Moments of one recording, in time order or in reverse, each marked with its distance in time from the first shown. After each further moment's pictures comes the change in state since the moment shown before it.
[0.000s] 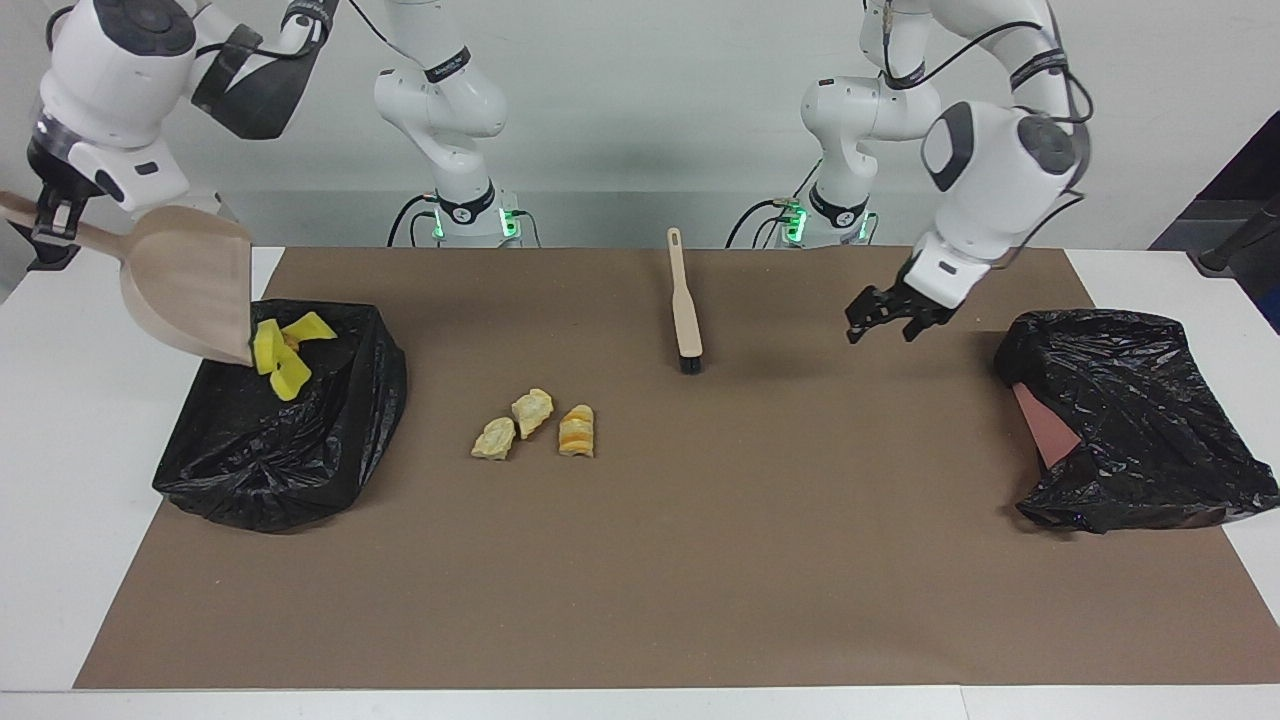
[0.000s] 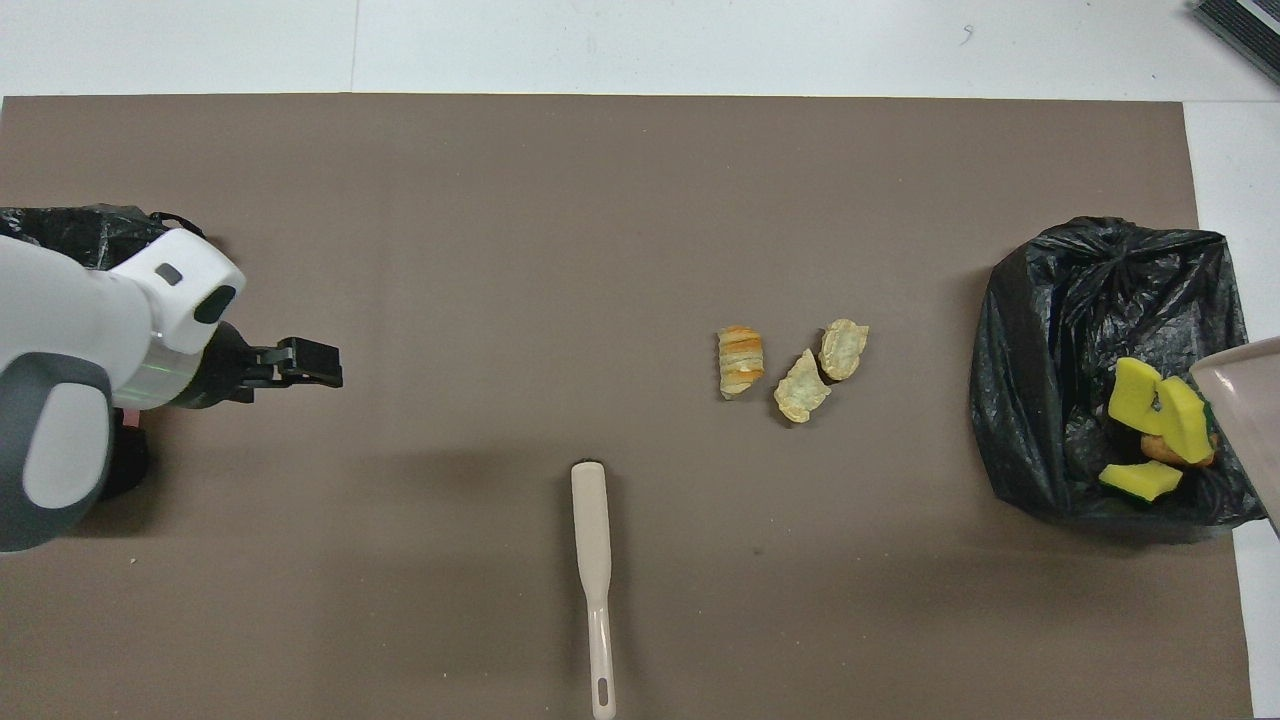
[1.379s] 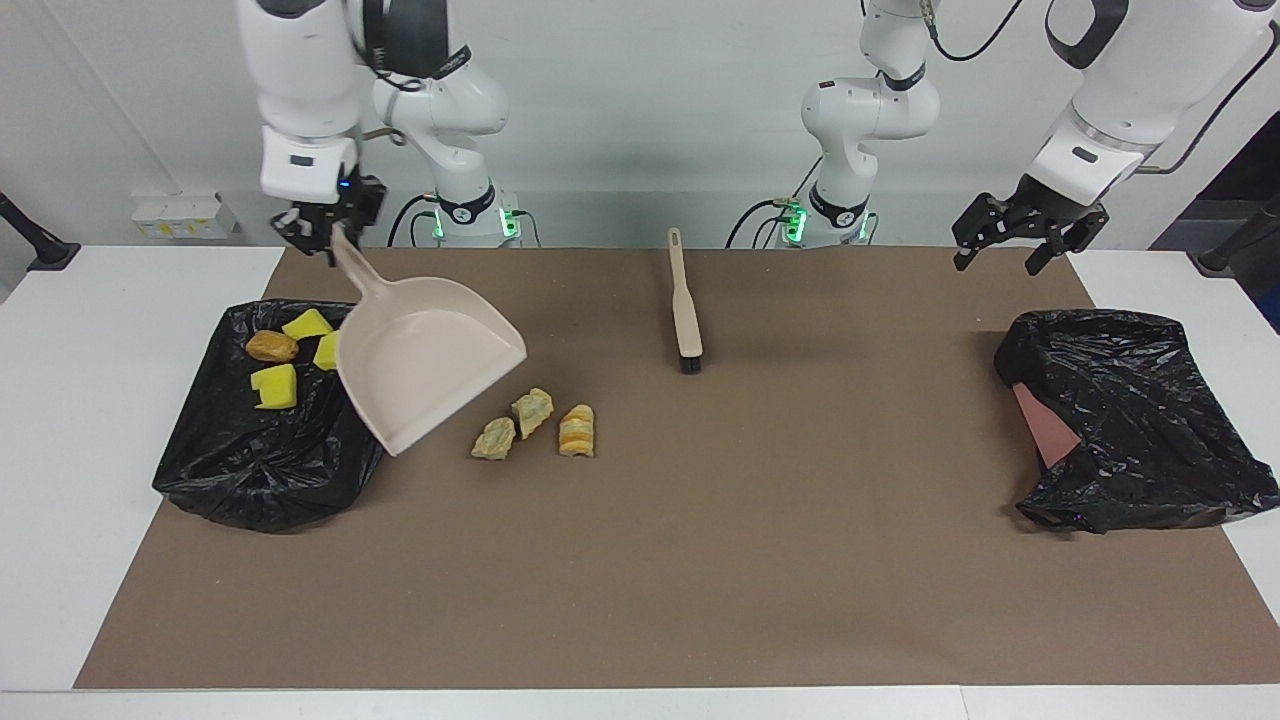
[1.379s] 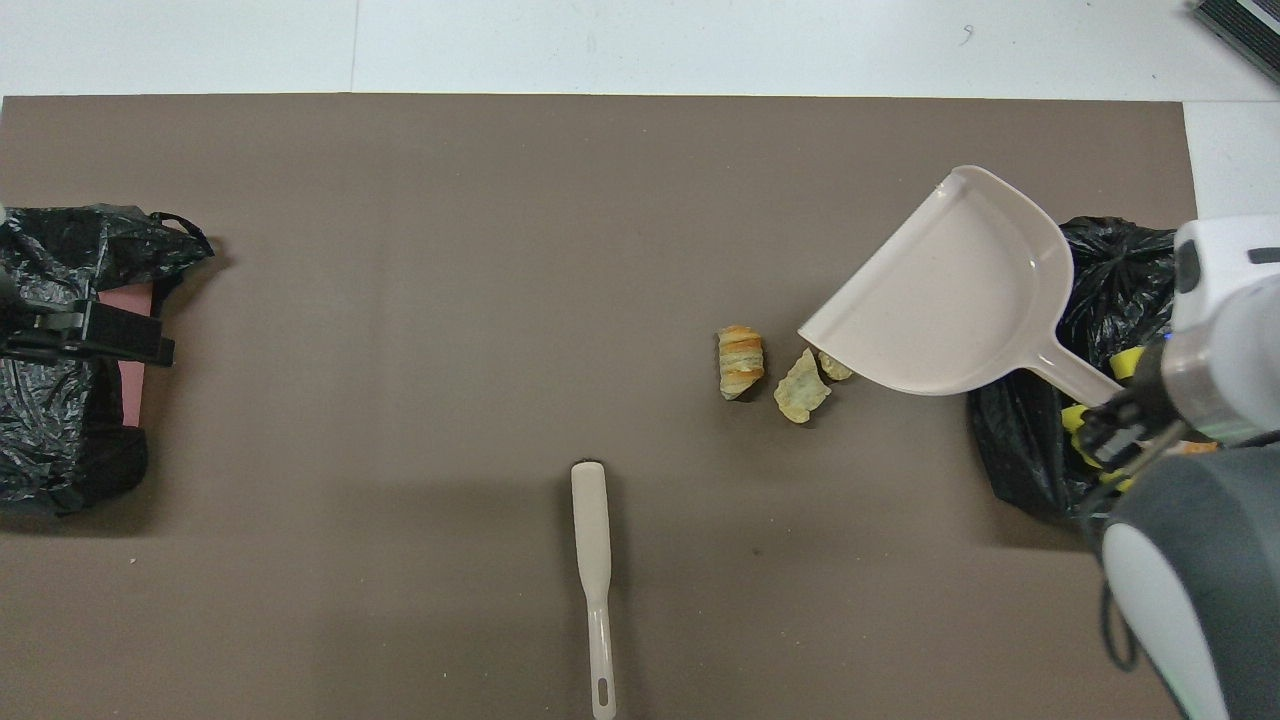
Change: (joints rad) left arm 0.031 0.019 0.041 0.372 0.102 -0.361 0.175; right arm 0.210 -0.022 0.159 -0.027 0.680 -0.118 1.392
